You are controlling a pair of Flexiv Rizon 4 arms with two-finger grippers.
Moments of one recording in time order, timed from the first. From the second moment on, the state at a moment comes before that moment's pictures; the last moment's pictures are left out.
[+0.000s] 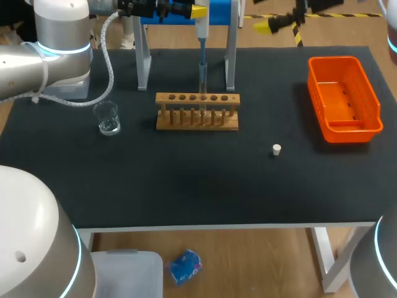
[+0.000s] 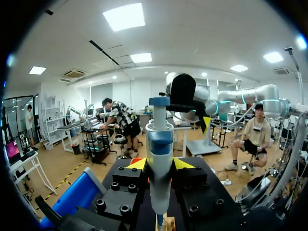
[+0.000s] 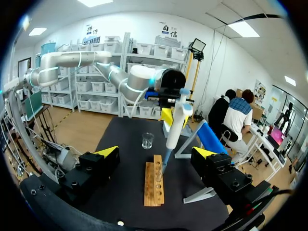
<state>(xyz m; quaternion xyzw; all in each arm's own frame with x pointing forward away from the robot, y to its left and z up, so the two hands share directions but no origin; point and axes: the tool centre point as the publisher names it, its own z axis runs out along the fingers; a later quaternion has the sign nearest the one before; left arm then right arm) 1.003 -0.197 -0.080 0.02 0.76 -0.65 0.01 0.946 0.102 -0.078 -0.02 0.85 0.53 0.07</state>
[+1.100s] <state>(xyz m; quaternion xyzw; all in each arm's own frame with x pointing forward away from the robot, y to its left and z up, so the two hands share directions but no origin) 1.003 -0.197 -0.080 0.02 0.76 -0.65 0.01 0.962 0.148 -0.232 0.00 0.81 0.58 0.05</state>
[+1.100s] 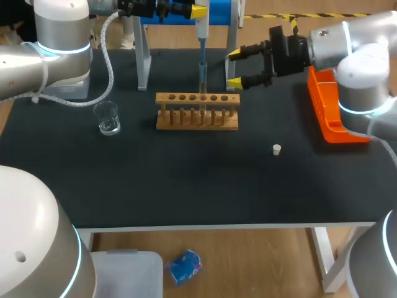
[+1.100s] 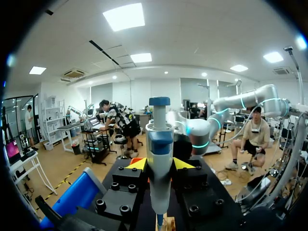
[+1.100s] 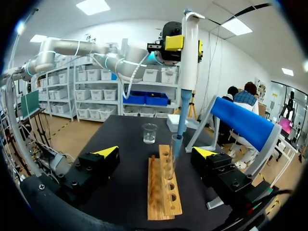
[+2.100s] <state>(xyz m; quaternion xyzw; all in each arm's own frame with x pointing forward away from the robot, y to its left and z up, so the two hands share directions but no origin) 1.003 -0.197 -0.080 0.02 0.76 -0.65 0.01 0.971 0.154 -0.238 0.00 0.82 0.58 0.04</state>
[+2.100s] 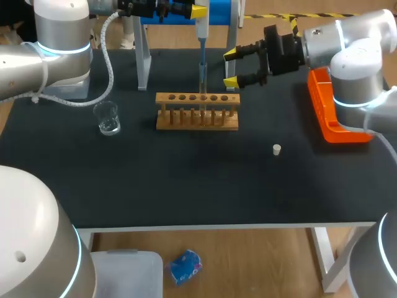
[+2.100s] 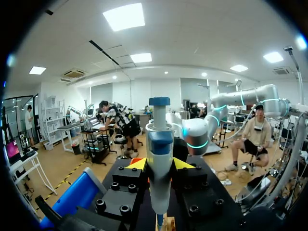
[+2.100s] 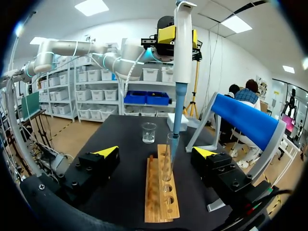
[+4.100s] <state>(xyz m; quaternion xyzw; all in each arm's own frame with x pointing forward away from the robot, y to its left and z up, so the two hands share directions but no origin) 0.993 -0.209 -0.048 0.04 0.77 -0.64 0.01 0.971 0.155 -0.238 0.00 0.82 0.58 0.04</state>
